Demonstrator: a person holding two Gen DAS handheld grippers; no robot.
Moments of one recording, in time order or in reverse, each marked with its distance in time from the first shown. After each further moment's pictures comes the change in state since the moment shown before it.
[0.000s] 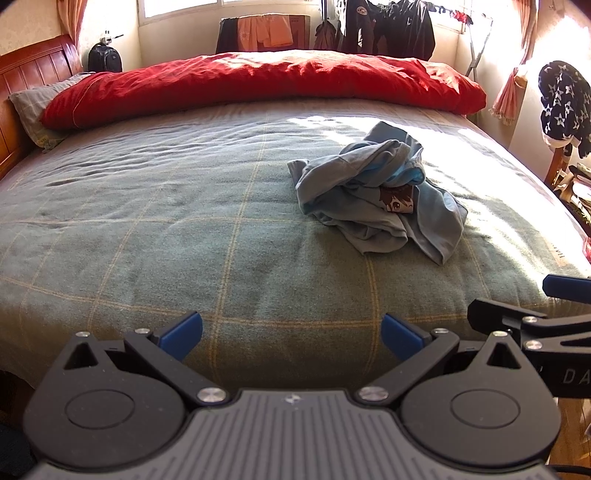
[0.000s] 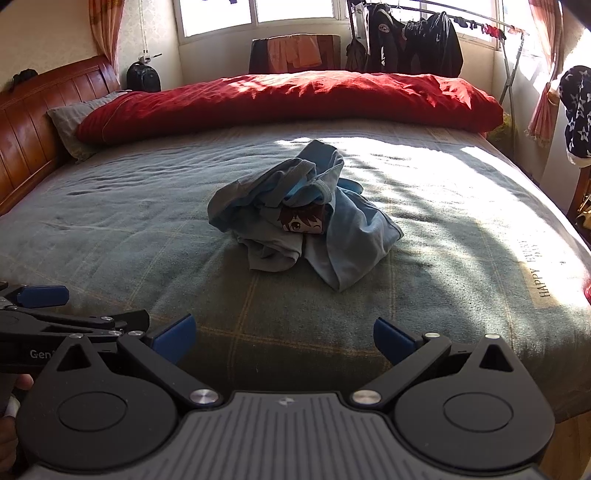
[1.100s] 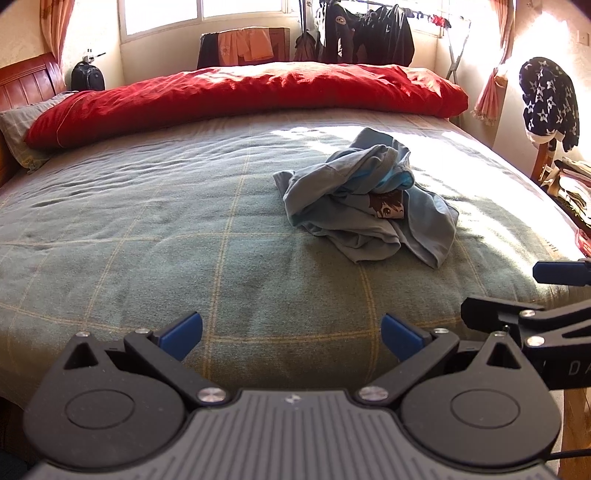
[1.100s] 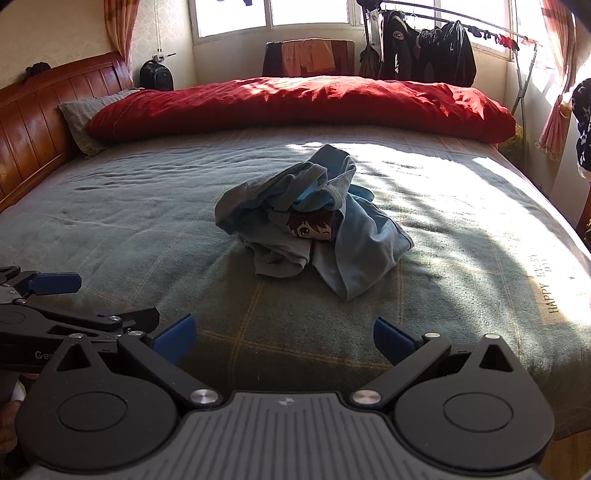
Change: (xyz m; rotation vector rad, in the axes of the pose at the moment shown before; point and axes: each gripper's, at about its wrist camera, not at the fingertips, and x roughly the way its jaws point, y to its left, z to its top) left arm 0.010 0.001 -0.001 0.068 -0.052 -0.047; right arm 0.009 0.001 0.001 -0.041 -0.018 0.028
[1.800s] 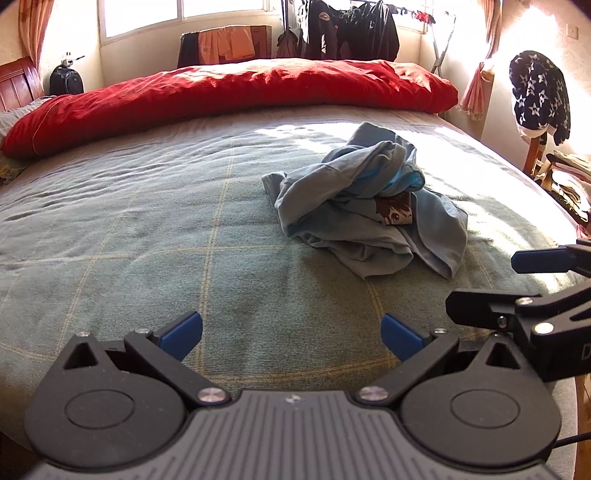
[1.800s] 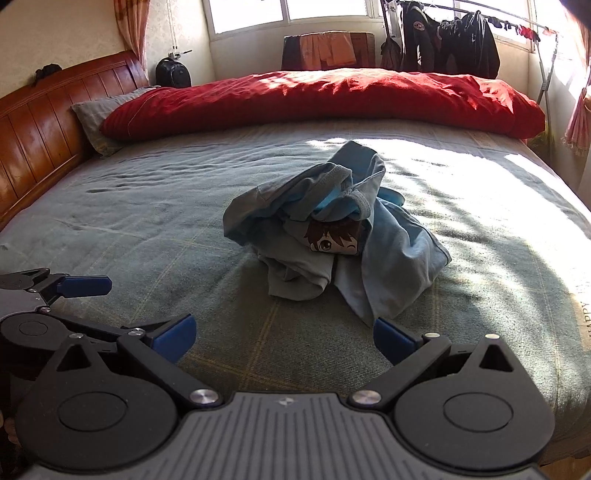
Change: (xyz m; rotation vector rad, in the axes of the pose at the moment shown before) left arm 0.048 0.014 0.016 0.018 0.011 -0.084; right arm 0.046 -0.005 0.023 -0.006 0.014 0.083
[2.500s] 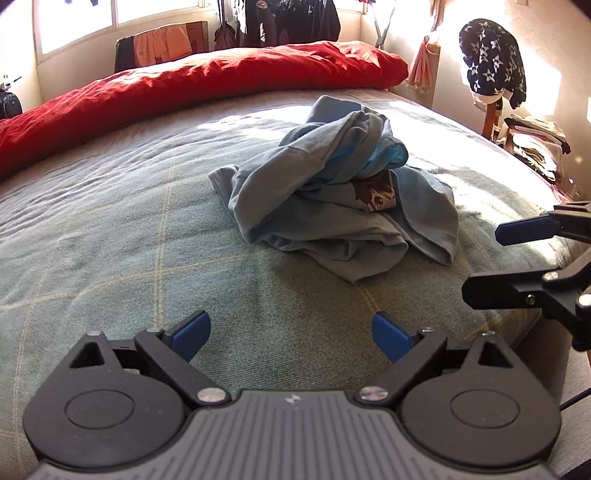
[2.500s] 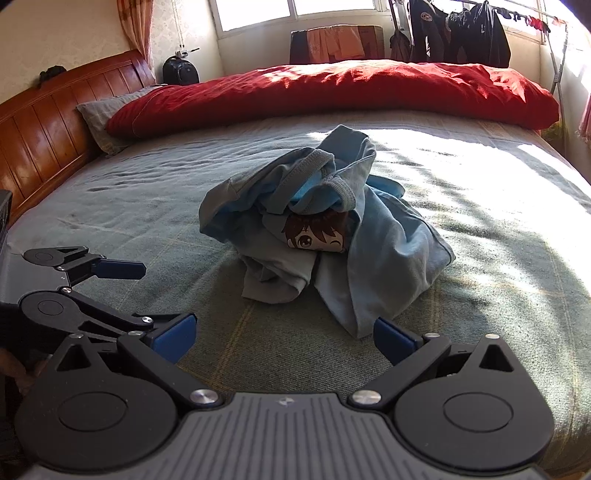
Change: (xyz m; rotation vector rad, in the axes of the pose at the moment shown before) left arm 0.053 0.000 0.023 0.200 0.023 -0.118; right arm 0.032 -0.040 -0.001 0.010 0.015 0.058
